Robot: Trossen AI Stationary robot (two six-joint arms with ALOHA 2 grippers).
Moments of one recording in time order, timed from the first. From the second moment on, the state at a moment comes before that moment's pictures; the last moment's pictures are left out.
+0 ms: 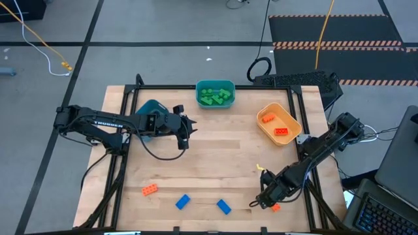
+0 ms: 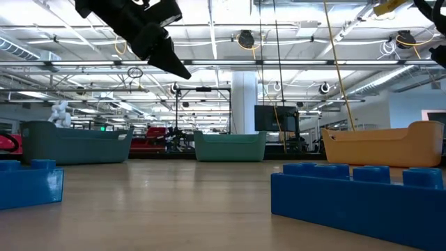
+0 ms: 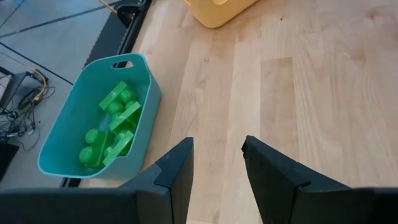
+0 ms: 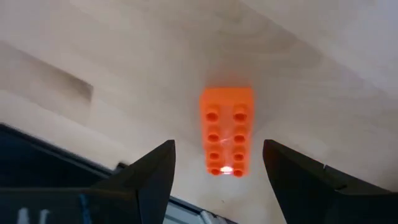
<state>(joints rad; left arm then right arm) 0.03 1.31 0.86 -0.19 -0.29 0.20 0.72 1.52 0.89 -0.68 -0.29 1.84</state>
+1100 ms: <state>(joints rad) 0.03 1.31 0.86 -0.21 -0.29 0.21 0.72 1.65 0.89 -0.66 -0.31 1.63</state>
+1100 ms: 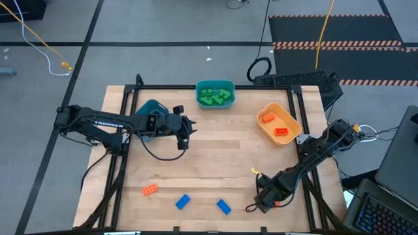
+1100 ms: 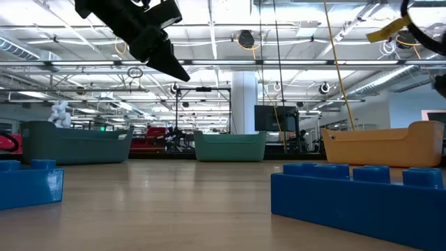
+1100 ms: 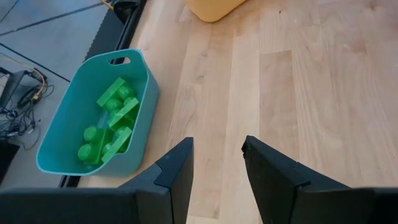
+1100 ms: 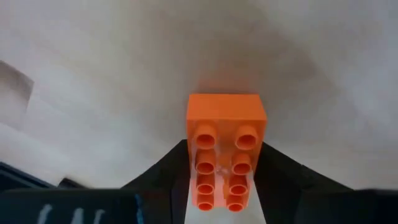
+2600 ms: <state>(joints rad) 0.03 1.31 0.86 -0.17 -0.29 0.22 -0.20 1.16 0.89 -1.35 0.45 0.84</state>
